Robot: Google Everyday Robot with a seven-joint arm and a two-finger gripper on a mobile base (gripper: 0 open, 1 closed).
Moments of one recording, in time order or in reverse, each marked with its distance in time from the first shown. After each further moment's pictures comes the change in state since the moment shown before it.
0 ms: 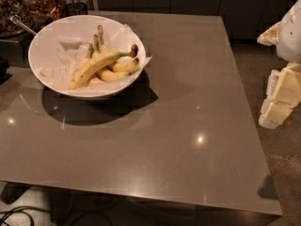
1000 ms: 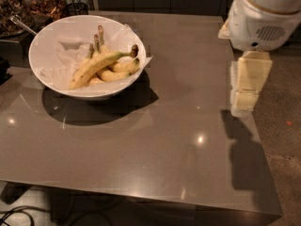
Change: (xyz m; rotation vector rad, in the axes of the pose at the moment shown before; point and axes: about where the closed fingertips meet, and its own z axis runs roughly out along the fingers) arm -0.056 -0.003 0.010 -0.060 0.115 -0.173
